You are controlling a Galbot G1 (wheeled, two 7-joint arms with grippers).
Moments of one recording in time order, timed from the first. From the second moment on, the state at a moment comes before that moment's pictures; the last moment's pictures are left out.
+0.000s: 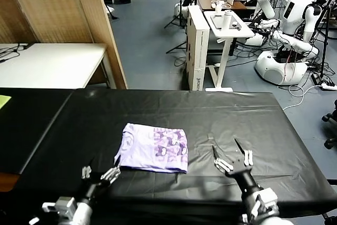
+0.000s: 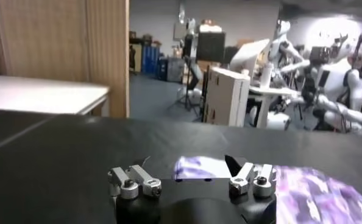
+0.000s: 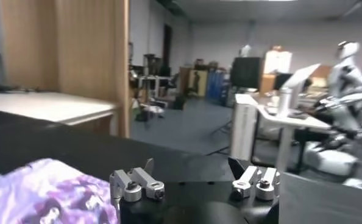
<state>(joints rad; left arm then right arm) 1.78 -1.15 -0.53 -2.24 -0.44 0.15 -0.17 -1.69 1.09 0.46 2.23 0.25 -0.07 0.14</state>
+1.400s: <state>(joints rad) 1.94 -1.17 -0.57 -2.31 -0.39 0.15 -0.17 -1.97 1.12 0.48 2.33 0.22 -0.10 0.20</state>
